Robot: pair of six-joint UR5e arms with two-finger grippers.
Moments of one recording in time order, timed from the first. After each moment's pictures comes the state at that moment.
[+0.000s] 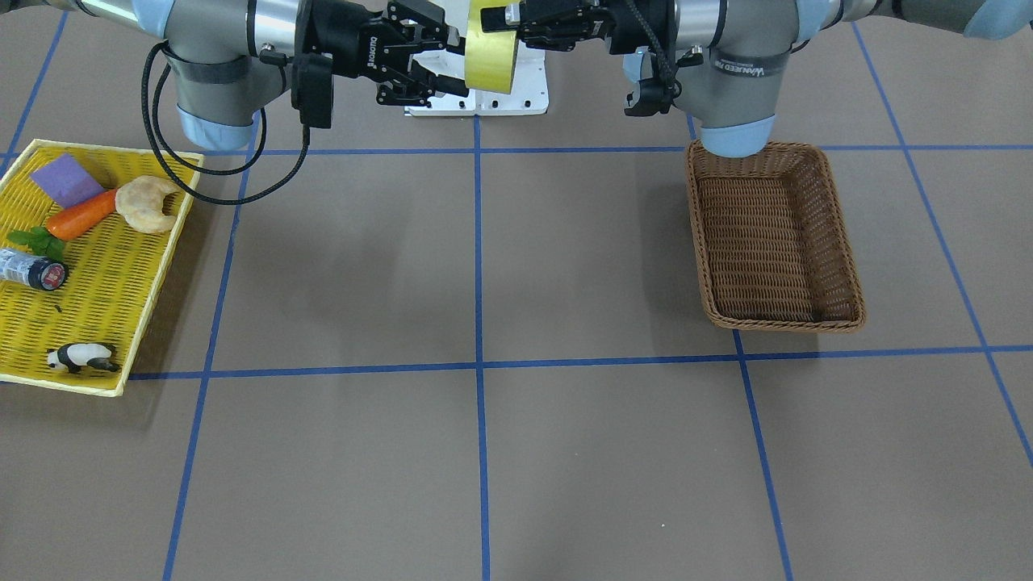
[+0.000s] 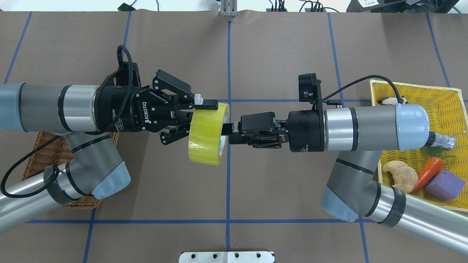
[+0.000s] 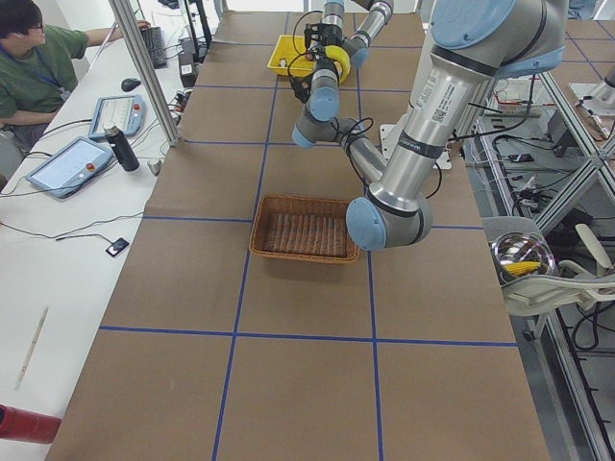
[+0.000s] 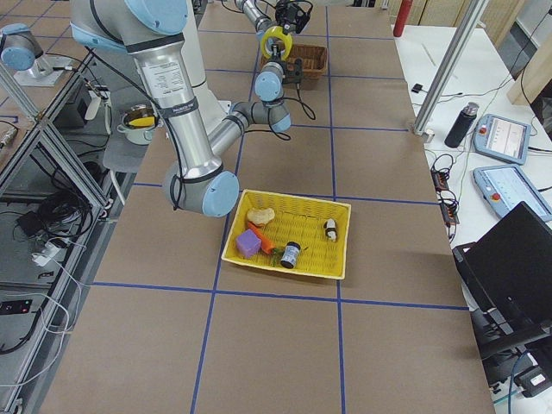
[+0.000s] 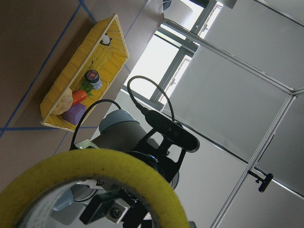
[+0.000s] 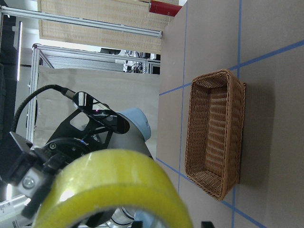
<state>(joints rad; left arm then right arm) -0.63 -2.10 -1.71 -3.29 -2.00 -2.53 0.54 -1.14 1.76 -0.06 1.97 1.81</state>
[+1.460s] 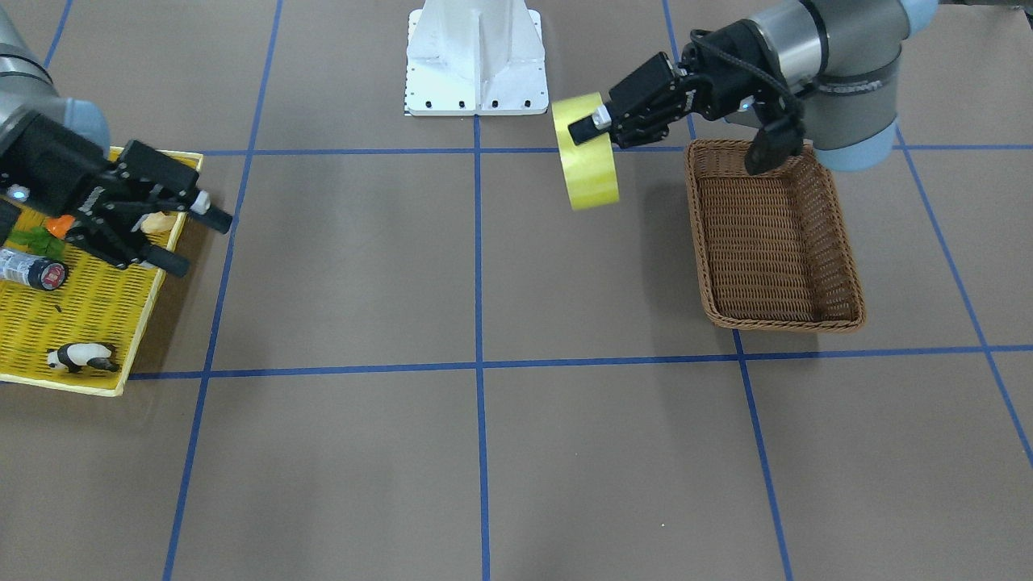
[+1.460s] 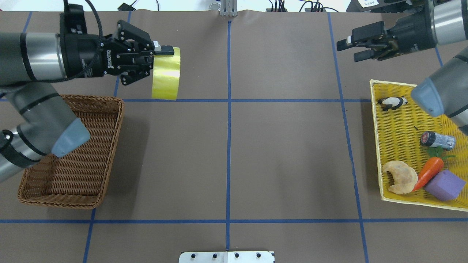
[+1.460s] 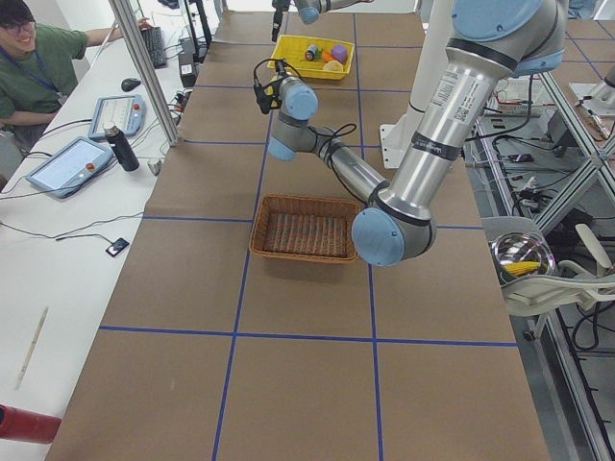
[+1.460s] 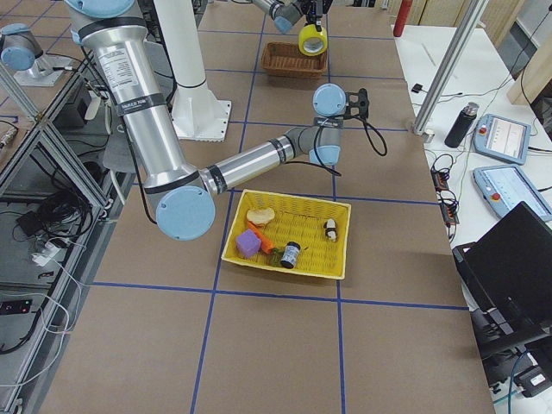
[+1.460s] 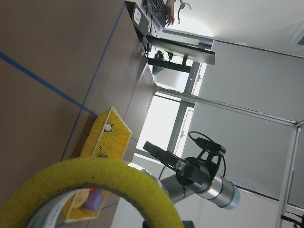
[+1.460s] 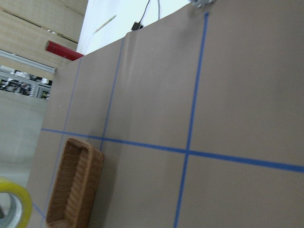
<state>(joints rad) -0.89 -2.01 -1.73 -2.92 -2.07 -2.09 1.15 -1.24 1.64 -0.58 2.45 1.25</state>
